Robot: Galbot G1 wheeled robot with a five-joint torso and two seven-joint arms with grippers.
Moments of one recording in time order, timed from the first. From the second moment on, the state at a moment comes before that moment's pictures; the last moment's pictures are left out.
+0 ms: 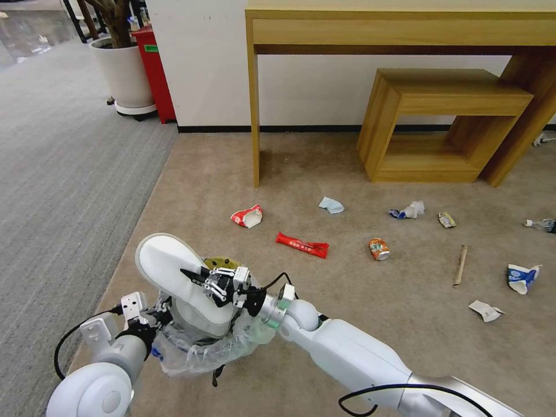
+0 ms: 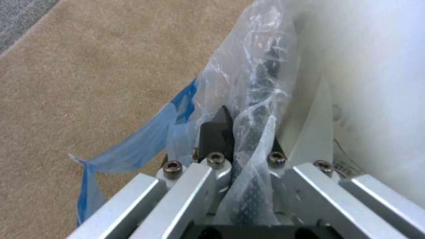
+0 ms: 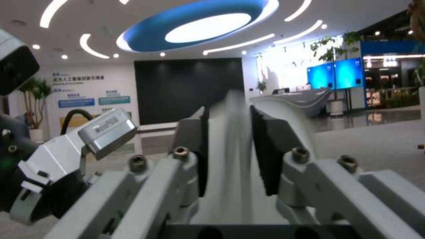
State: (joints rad) left arm 1.59 -1.27 -0.69 -2.26 -0.85 0.62 -0.39; right arm -0.61 1.30 -0.51 1.29 0.83 0.58 -0.62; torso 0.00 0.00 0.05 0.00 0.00
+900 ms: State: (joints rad) left arm 1.57 -1.27 -0.69 -2.23 -0.86 0.62 -0.40; right arm -0.62 0.99 -0.48 1.52 0.86 0.43 -0.55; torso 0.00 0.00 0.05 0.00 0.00
